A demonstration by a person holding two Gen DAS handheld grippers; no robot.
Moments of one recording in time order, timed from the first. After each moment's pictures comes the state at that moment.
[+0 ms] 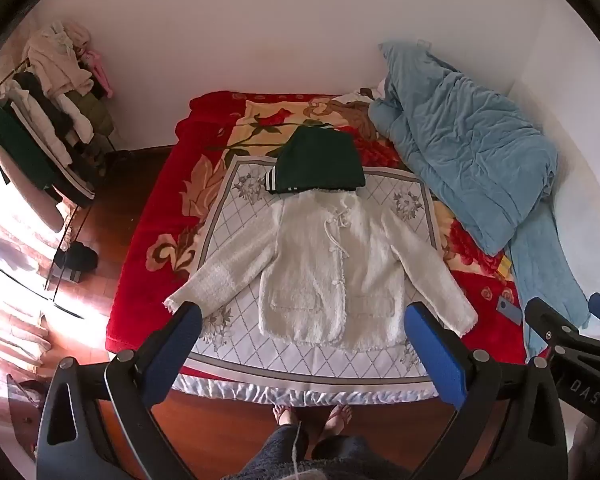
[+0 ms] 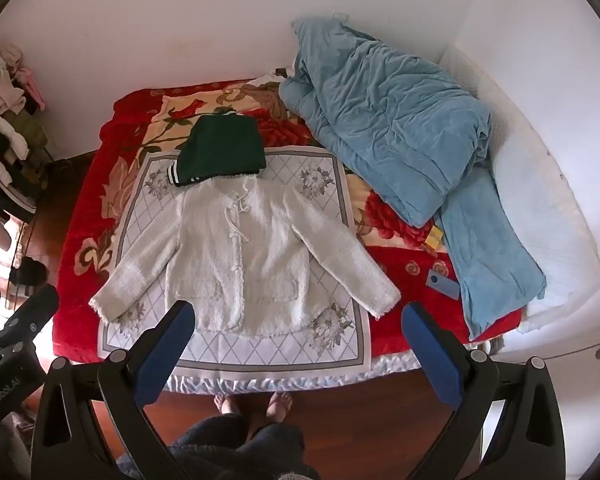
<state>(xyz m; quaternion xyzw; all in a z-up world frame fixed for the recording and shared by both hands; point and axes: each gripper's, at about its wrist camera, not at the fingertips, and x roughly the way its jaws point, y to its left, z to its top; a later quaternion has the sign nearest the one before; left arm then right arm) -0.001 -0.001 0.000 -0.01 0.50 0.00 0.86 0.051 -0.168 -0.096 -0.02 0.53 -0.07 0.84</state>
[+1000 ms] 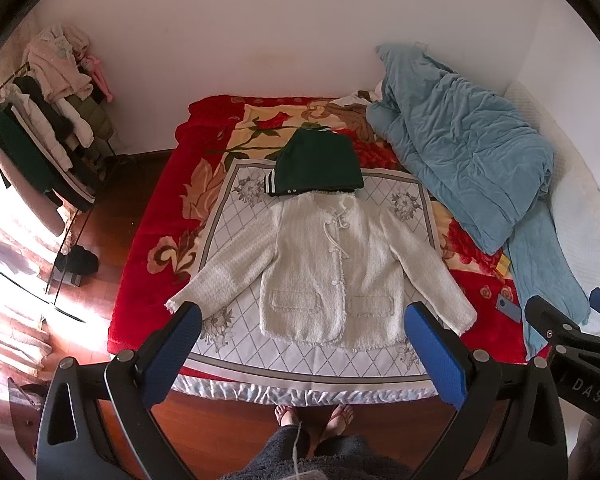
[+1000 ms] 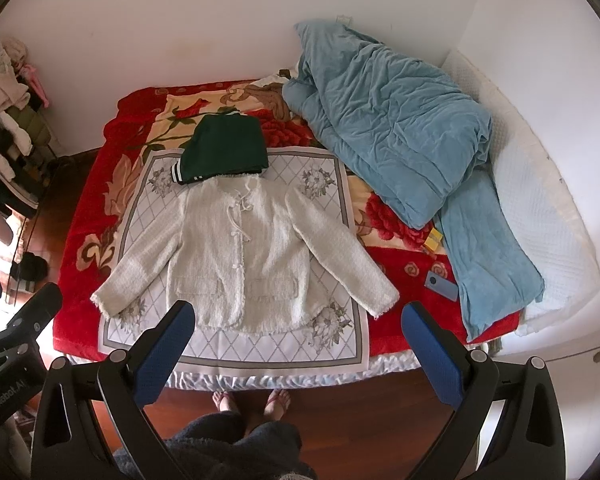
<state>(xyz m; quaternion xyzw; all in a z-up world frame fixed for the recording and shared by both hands) 0.003 -0.003 0.002 -0.01 0.50 0.00 0.87 0.047 -0.162 -0.088 -0.02 0.53 -0.07 0.84</state>
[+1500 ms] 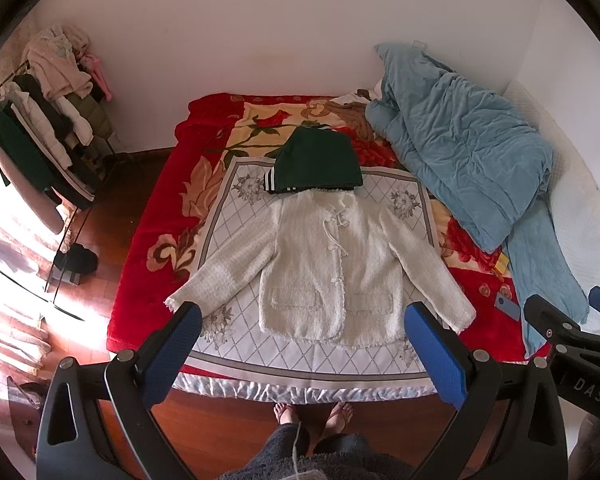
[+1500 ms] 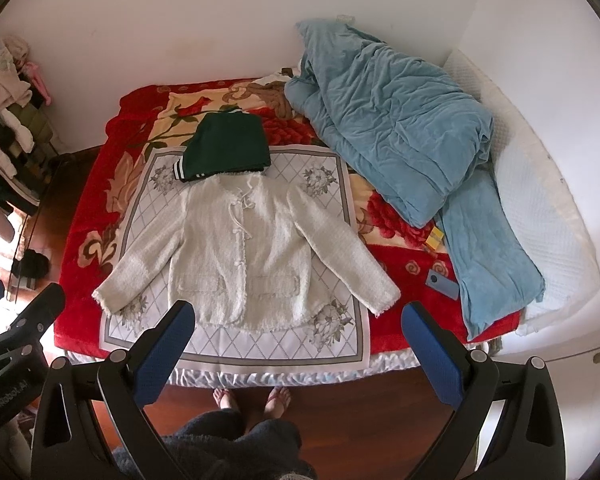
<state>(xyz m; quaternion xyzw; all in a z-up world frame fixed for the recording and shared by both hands) -0.004 -0.008 0.006 -0.01 0.50 0.00 0.87 0.046 -0.161 -0.085 -0.02 0.54 -0.06 0.84</state>
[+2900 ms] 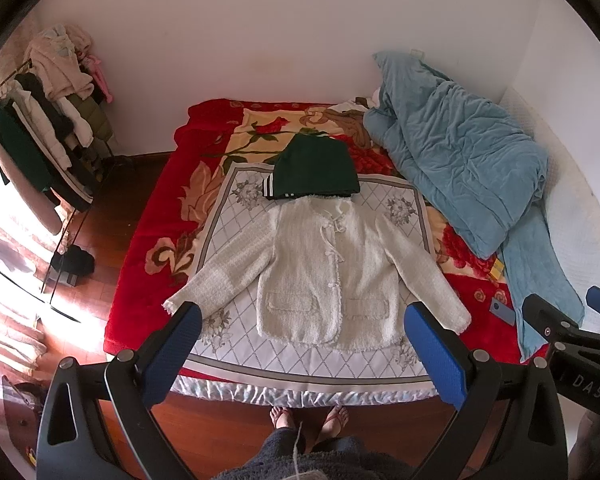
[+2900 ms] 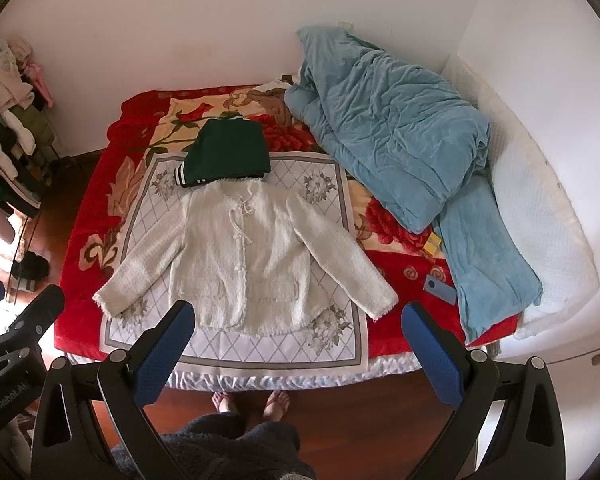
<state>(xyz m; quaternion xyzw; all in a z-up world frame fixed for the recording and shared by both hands) -0.002 -0.009 0.018 -0.01 0.49 0.00 0.87 0.047 -0.157 -0.071 -0.02 0.53 -0.06 0.84</state>
